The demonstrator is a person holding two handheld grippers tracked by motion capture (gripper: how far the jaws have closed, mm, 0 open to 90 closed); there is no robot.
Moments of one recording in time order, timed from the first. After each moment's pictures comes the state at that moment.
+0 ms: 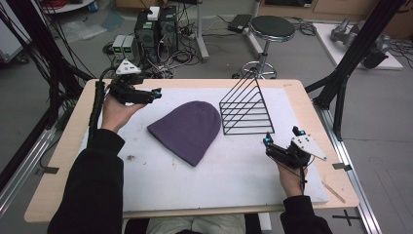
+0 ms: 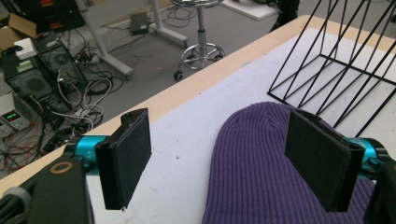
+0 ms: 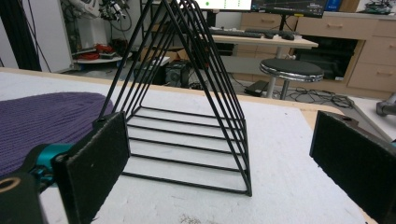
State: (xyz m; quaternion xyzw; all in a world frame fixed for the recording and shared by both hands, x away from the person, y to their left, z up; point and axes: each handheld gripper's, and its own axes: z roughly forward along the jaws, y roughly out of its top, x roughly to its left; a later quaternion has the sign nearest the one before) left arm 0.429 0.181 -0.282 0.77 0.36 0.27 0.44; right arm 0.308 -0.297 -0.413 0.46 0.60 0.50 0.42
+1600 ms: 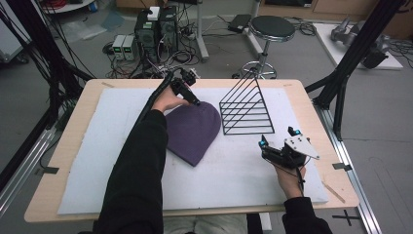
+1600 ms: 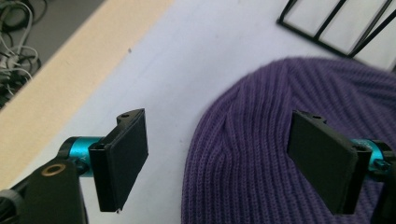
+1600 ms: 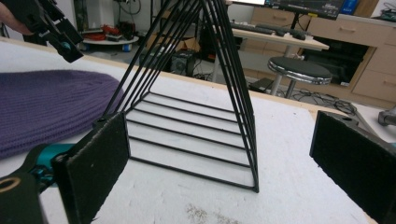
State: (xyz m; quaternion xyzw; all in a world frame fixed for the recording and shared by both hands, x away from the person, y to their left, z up) left arm 0.569 0.058 -0.384 0.90 0.32 0.15 0.24; right arm 0.309 -0.287 -0.415 0.43 0.64 0.48 0.42
